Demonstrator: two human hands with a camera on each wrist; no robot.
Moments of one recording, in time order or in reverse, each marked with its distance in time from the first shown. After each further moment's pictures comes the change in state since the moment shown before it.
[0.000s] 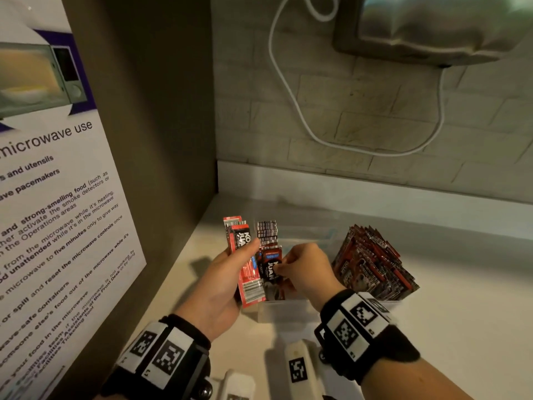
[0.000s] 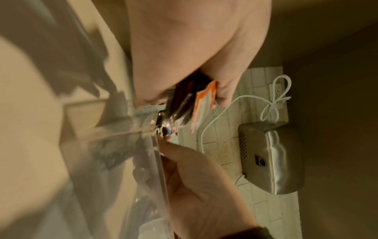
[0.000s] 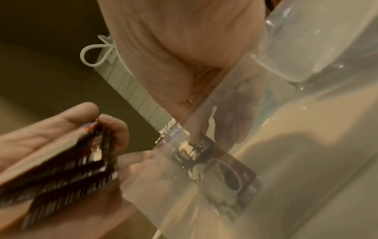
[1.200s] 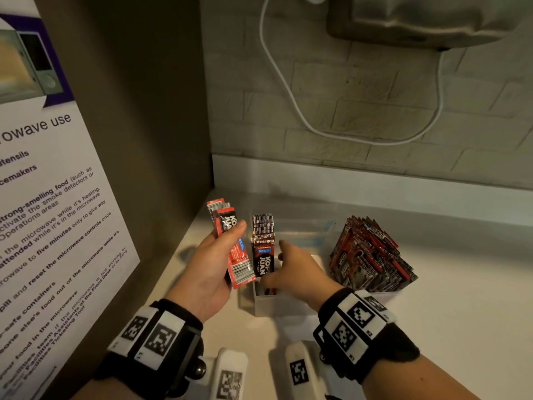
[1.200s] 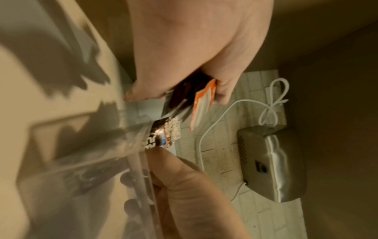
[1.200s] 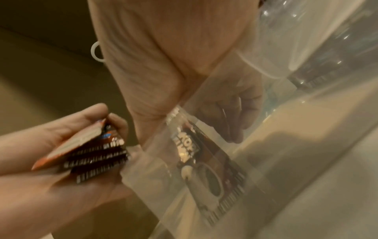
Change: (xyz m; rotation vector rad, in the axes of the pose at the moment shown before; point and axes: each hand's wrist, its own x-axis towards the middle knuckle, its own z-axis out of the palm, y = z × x) left_hand 0.006 0.012 0.004 -0.028 0.106 0.107; right_hand -0.010 -0.001 0.002 -0.192 -0.180 -0.177
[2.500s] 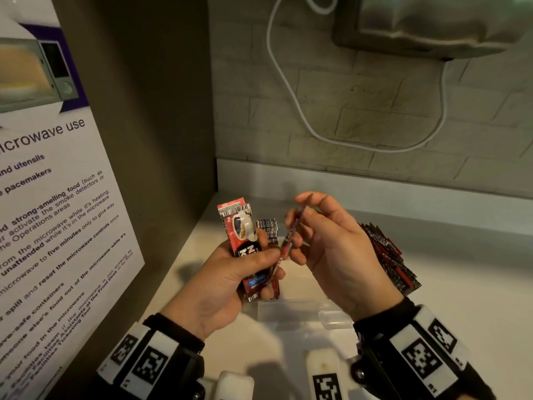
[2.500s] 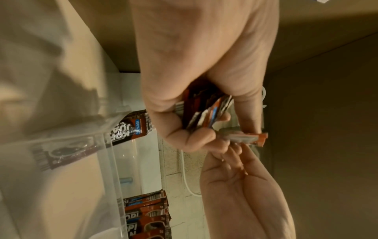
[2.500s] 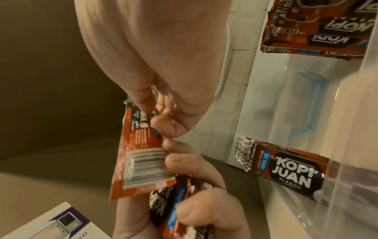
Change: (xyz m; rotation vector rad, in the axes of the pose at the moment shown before) left_hand -0.022 0.007 0.001 -0.010 -0.363 0.005; right_hand -0.046 -0.041 -0.050 1.271 0.008 -0.343
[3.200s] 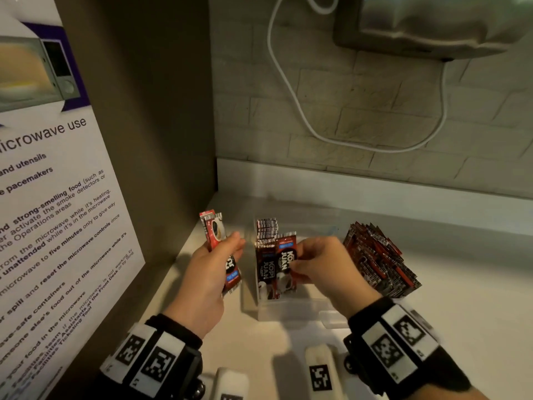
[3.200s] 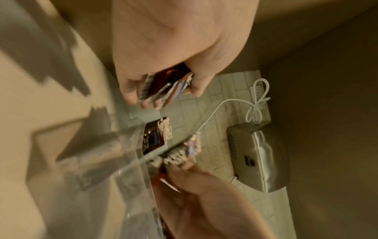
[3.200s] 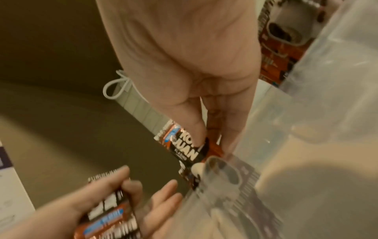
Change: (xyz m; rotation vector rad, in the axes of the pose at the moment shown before) left_hand 0.015 -0.011 -0.021 0.064 0.503 0.033; right_hand 0.009 0.033 -0.035 -0.866 0.225 0.298
